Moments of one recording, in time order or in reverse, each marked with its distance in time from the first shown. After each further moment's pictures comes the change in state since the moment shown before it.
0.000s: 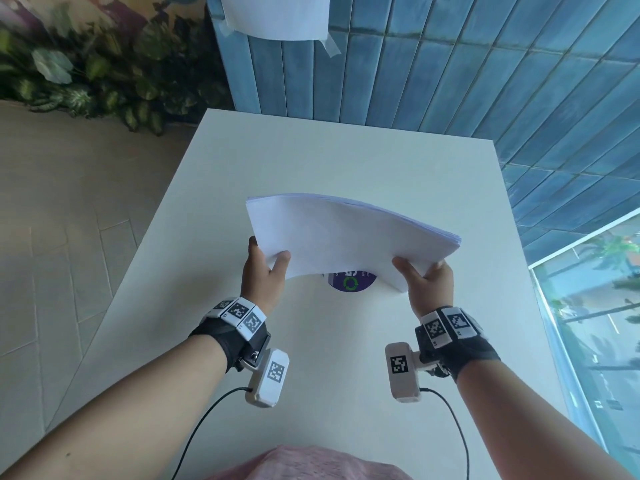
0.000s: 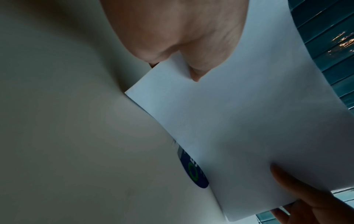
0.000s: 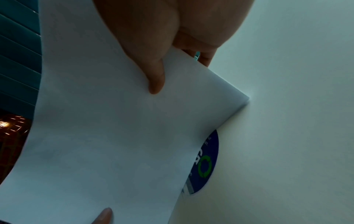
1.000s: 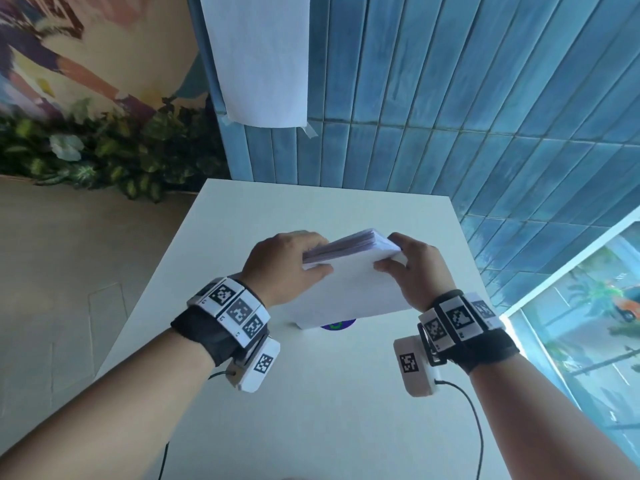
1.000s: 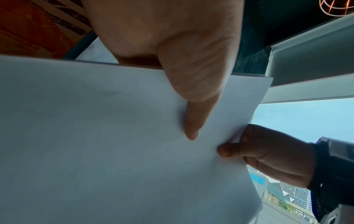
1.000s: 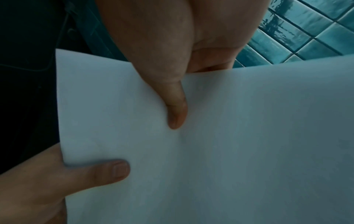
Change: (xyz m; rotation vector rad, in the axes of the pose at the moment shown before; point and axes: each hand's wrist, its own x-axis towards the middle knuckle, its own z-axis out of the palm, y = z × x) left_hand -0.016 0.153 -0.024 0.646 -0.235 0.645; right_hand -0.012 -0.129 -0.040 -0.581 -0.252 -0.409
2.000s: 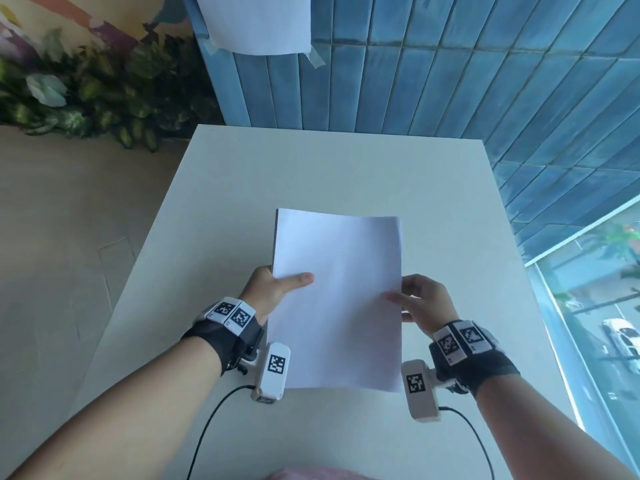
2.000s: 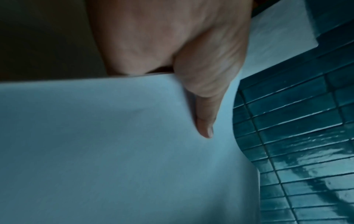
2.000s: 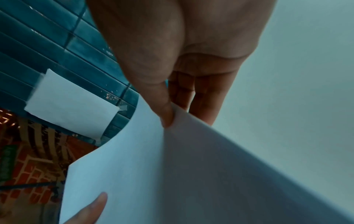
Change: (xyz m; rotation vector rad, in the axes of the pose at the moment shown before) left_hand -0.039 -0.088 0.106 -0.921 -0.217 -0.907; right_hand -0.030 0.097 0.091 0.558 -0.173 0.605
